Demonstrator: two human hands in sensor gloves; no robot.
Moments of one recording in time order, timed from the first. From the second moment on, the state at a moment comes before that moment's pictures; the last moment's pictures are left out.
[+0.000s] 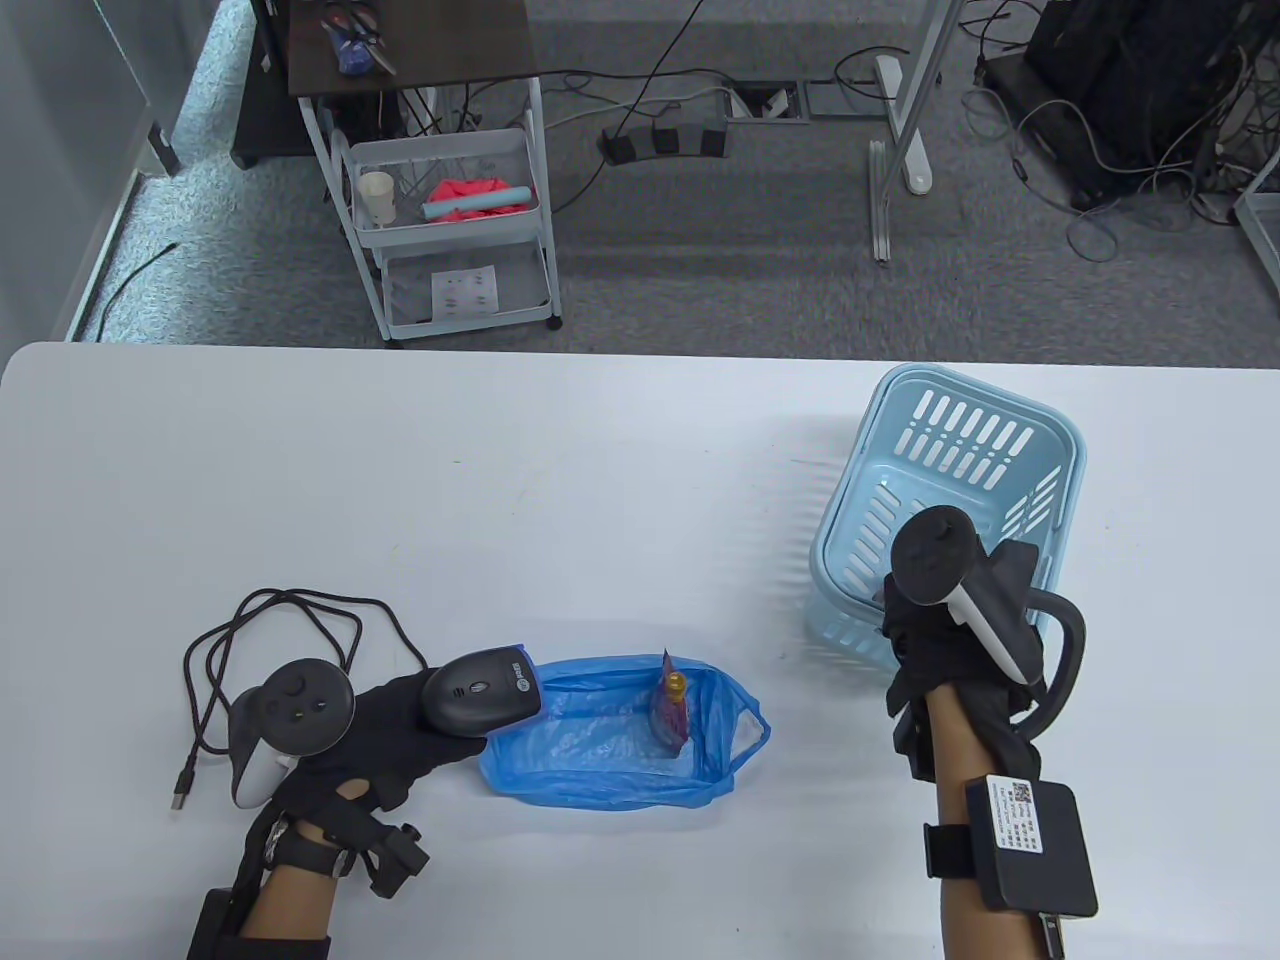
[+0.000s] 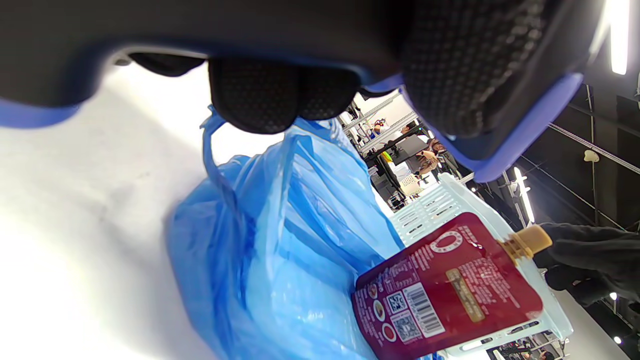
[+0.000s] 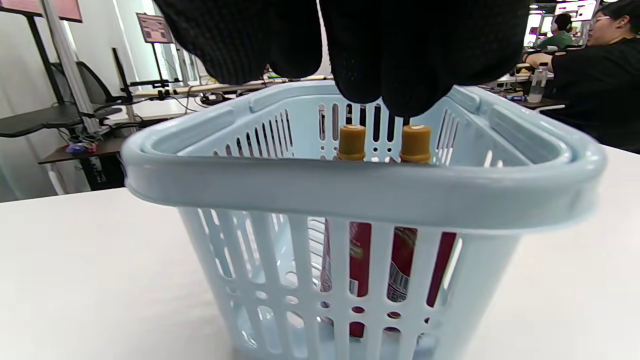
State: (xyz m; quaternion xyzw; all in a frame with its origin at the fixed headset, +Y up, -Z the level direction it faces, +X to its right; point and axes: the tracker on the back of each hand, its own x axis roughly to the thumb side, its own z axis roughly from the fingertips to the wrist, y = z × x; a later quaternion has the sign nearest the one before) left_hand -0.261 -0.742 -0.196 -0.10 -0.12 0.44 0.89; right_hand 0.214 -0.614 -0.266 -0.14 0.07 0.98 0.07
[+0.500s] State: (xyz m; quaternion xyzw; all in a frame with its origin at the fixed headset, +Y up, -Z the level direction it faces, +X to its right) left_hand -0.263 -0.742 -0.197 -0.10 -0.12 0.44 0.89; right_hand 0.213 -0.635 -0.289 -0.18 0.10 0.98 0.04
